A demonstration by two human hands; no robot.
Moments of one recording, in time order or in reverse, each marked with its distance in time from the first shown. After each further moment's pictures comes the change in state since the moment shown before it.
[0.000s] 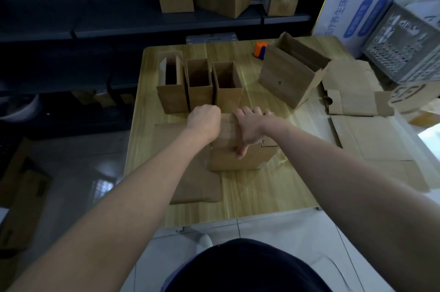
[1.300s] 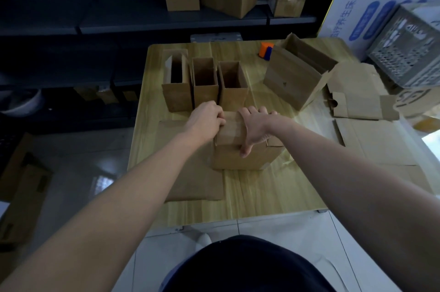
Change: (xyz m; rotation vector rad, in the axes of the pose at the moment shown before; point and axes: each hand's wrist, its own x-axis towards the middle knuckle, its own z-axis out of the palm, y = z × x) left_hand 0.005 -0.026 0.010 -0.313 0.064 0.084; right_hand 0.005 -0.001 -0.003 0.010 -0.016 0.023
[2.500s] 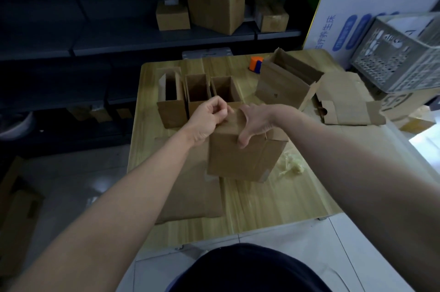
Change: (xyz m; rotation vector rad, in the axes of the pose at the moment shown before) left_hand 0.011 0.023 -0.034 -0.884 -0.165 0.013; right_hand -0.008 0.009 -0.051 0.119 -0.038 0.024
